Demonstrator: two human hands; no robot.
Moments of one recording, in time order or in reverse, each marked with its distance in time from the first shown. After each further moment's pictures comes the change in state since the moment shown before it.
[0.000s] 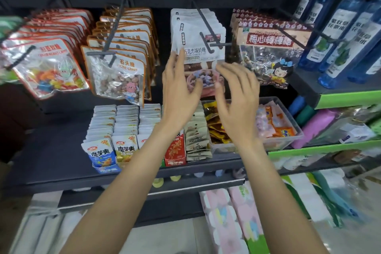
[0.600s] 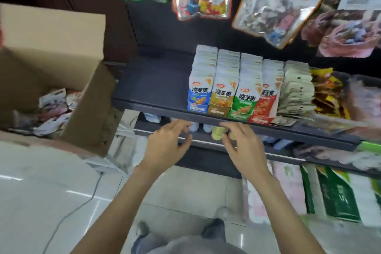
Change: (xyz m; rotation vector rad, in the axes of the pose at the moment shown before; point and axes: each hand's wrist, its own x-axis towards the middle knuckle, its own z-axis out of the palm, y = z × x) left_hand -0.241 -0.174 -0.197 0.413 -0.218 -0.230; right_hand -0.189 -0.173 0.046 0.153 -0.835 0.124
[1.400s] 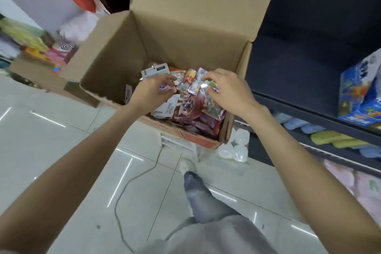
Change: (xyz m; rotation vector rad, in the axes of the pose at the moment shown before) left_hand -0.008 -0.428 -0.230 -0.042 -0.111 -0.271; right_hand 0.197 -0.352 0.261 -0.008 -0.483 -0.214
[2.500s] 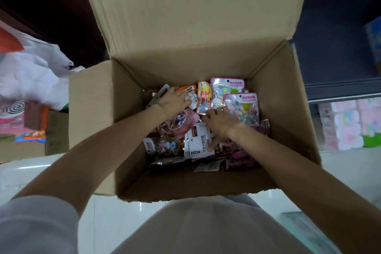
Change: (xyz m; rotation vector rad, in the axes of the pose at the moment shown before) left_hand 0.193 -0.118 0.035 1.158 -0.791 0.835; right_hand 0.136 -0.018 0.150 -0.309 -0.819 0.338
